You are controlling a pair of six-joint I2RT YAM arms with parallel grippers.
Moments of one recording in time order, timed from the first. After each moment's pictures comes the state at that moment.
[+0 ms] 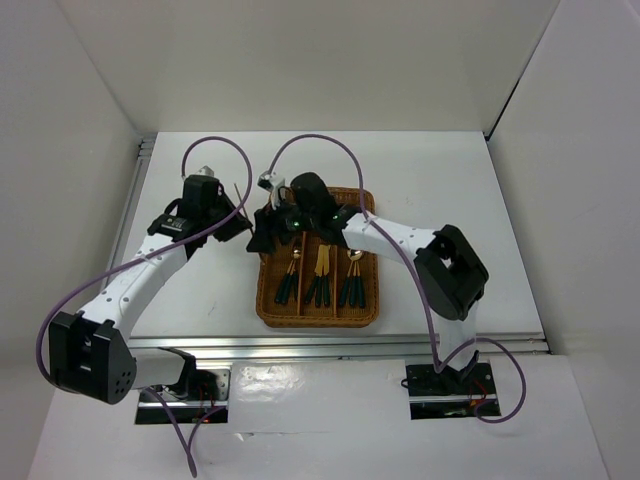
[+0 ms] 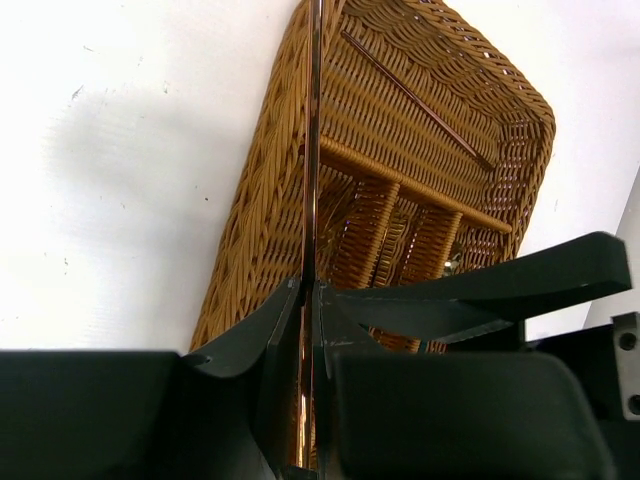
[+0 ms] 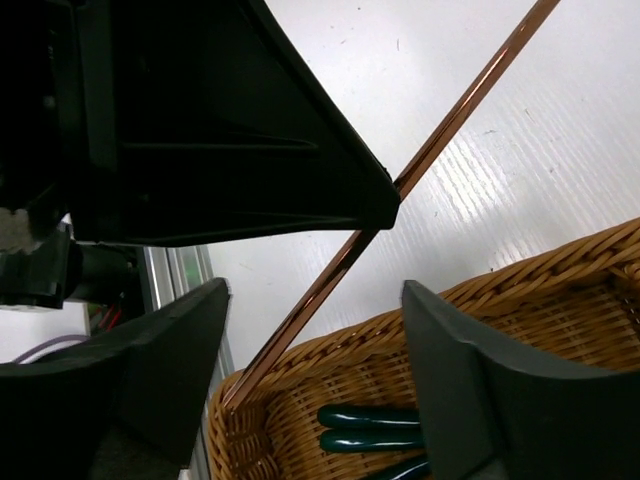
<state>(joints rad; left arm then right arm) -0.25 1.27 1.03 -0.48 0.04 -0.82 0.79 1.89 1.40 0.06 -0.56 0.26</state>
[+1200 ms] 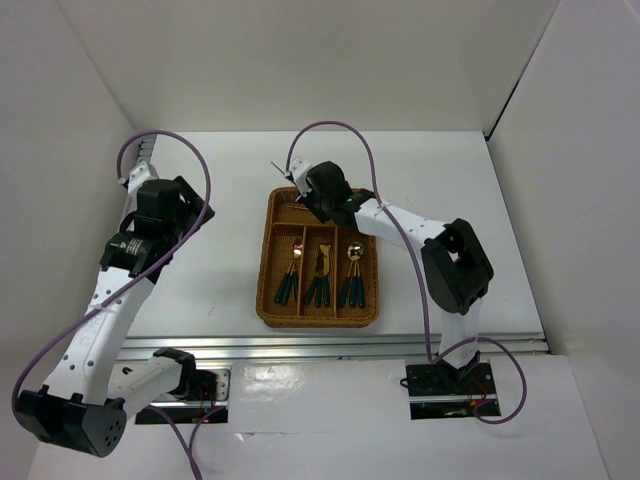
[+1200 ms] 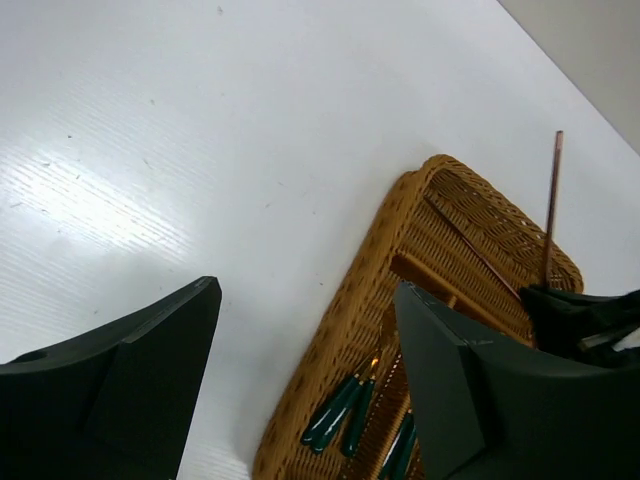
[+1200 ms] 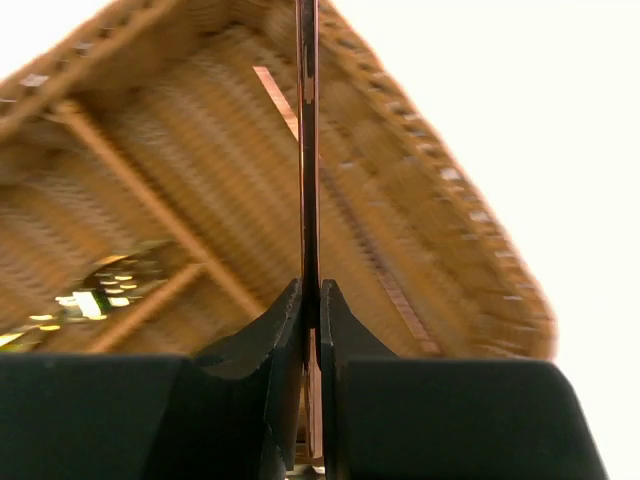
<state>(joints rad) -0.19 1.00 1.11 -0.69 -0.33 -0.77 0.68 1.91 1.45 -0.22 0.11 -0.27</state>
